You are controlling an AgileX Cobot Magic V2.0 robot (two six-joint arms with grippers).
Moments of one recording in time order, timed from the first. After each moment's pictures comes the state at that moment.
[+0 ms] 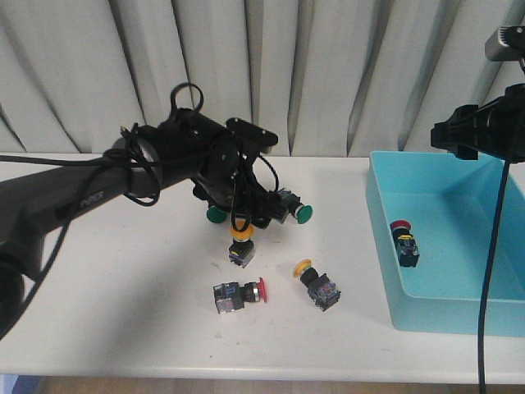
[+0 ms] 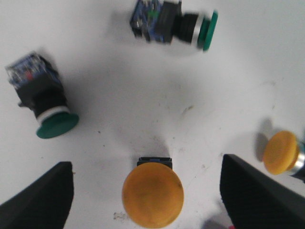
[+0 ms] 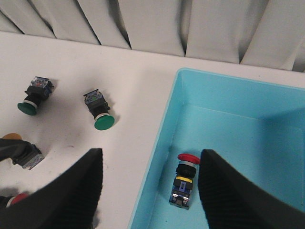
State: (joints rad) left arm -0.56 2.18 -1.79 0.10 0.78 -0.15; right arm -0.04 1.38 -1.18 0.41 0.62 -0.43
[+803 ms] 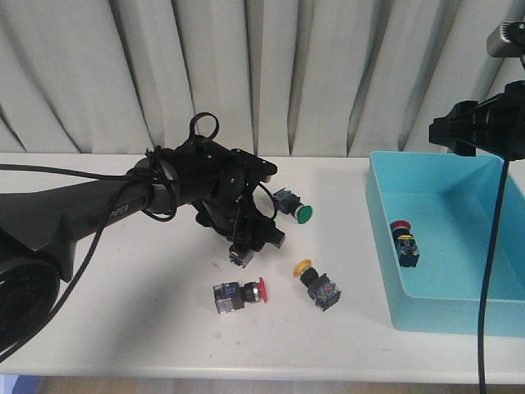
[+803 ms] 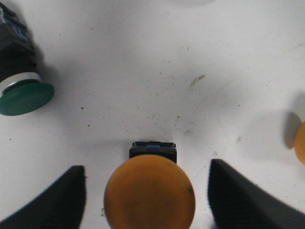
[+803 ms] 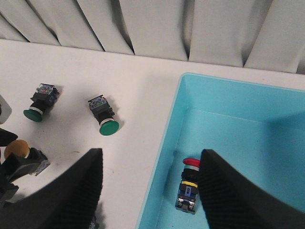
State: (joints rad) left arm -0.56 2.26 -1.79 0.10 0.81 -0.17; right arm -0.04 1.38 -1.18 0.43 0.61 -0.43
